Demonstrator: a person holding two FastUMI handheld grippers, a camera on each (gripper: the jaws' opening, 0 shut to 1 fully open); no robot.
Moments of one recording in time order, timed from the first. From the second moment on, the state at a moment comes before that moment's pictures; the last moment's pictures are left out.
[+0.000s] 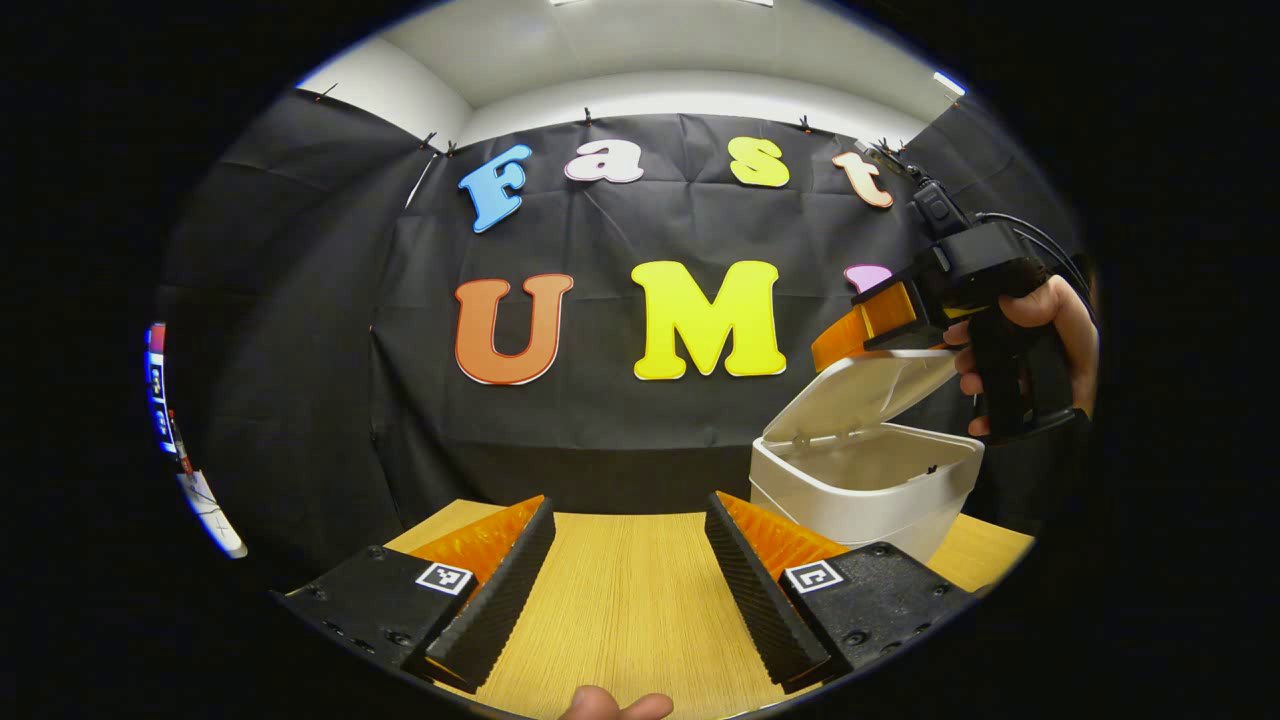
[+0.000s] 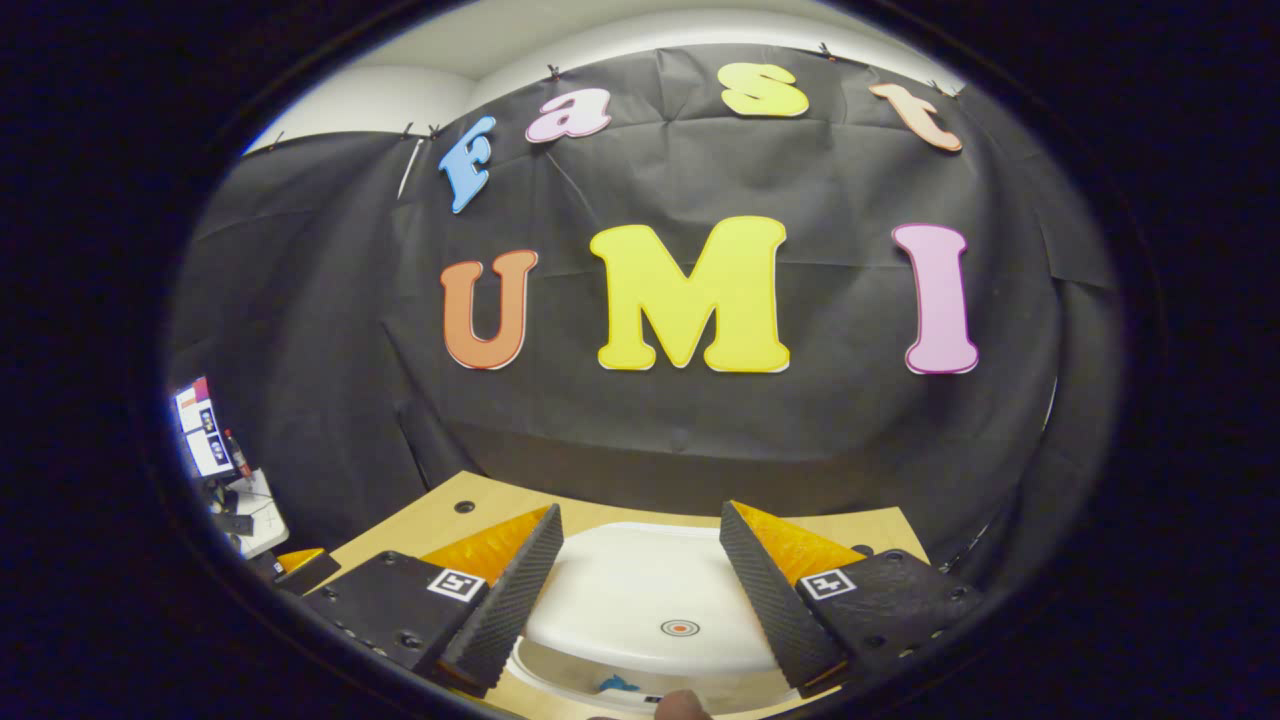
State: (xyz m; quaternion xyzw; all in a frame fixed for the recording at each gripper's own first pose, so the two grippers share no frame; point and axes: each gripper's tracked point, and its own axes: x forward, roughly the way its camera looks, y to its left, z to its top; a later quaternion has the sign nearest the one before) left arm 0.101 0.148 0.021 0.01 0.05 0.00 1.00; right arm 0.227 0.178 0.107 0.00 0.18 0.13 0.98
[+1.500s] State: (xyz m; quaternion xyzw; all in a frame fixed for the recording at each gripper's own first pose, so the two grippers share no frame) left arm 0.109 0.107 -0.006 -0.02 0.07 -0.02 1.00; right arm 0.176 0.147 0.036 0.00 0.14 0.10 0.98
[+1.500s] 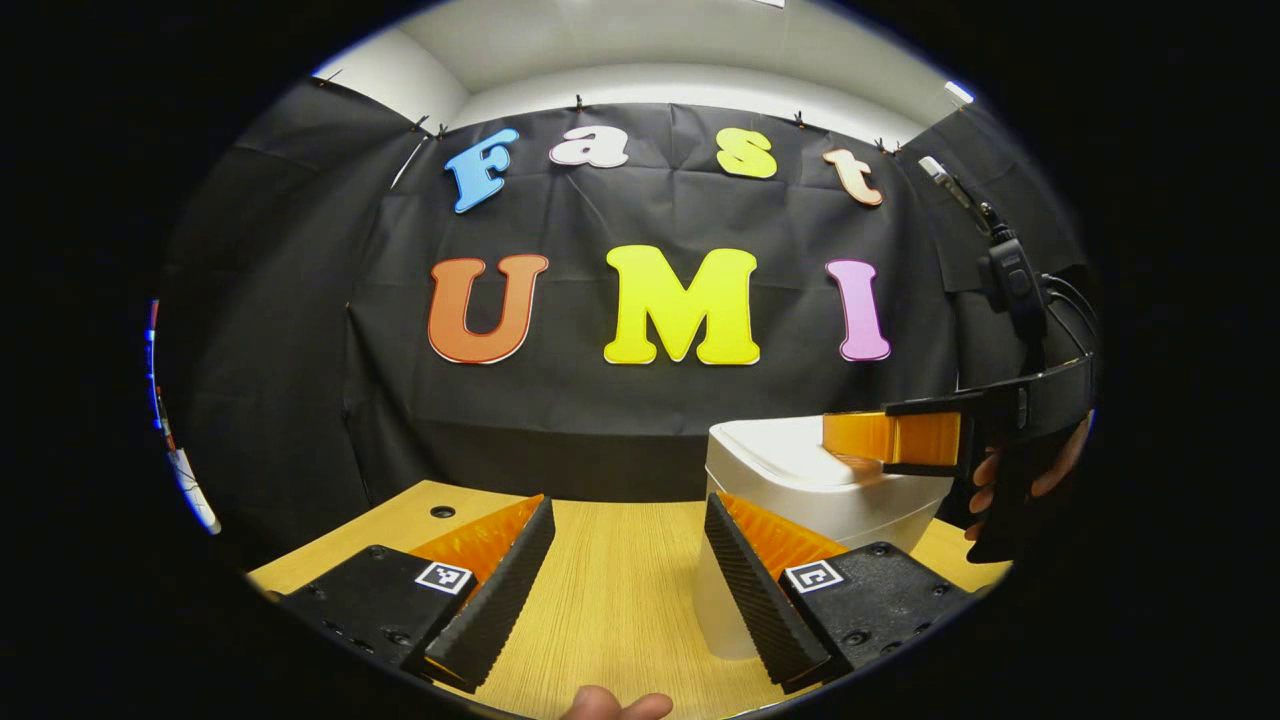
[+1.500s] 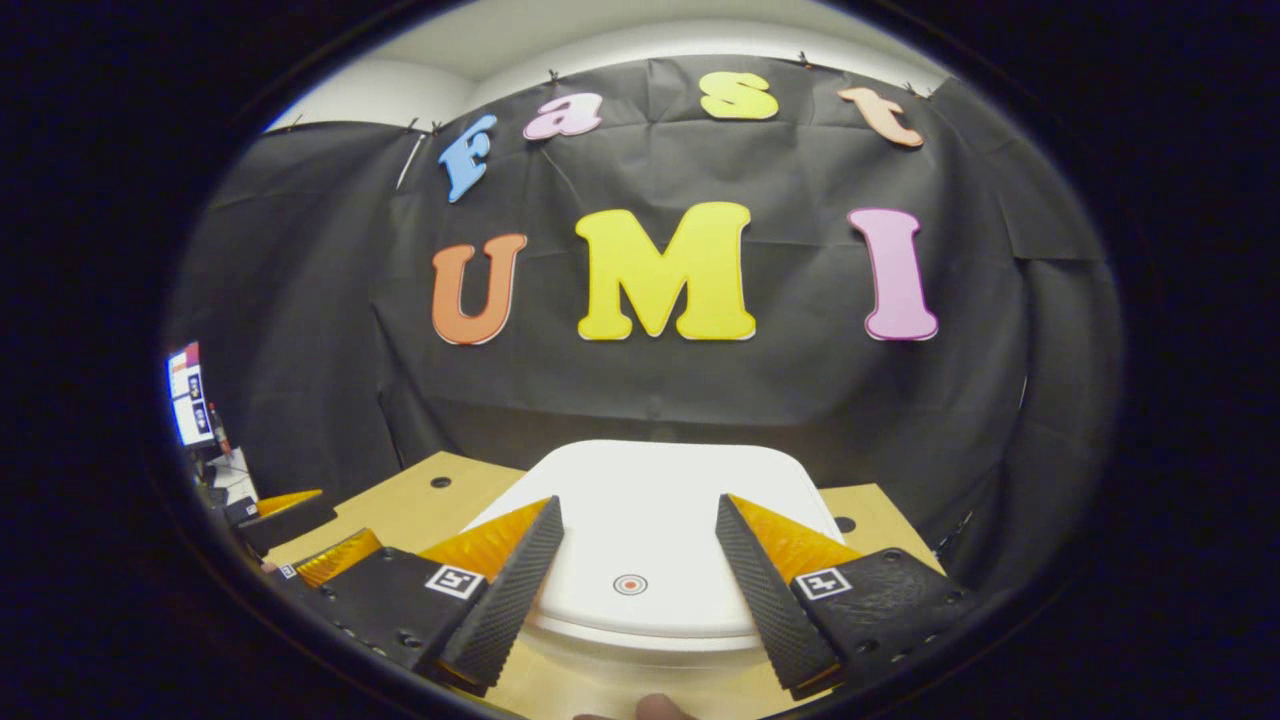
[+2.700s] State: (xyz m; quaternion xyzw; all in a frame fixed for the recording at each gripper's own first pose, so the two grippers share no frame) left arm 0.082 0.100 0.006 -0.03 0.05 0.01 1.00; right arm 0.170 0.148 0.024 -0.02 0.10 0.09 0.99
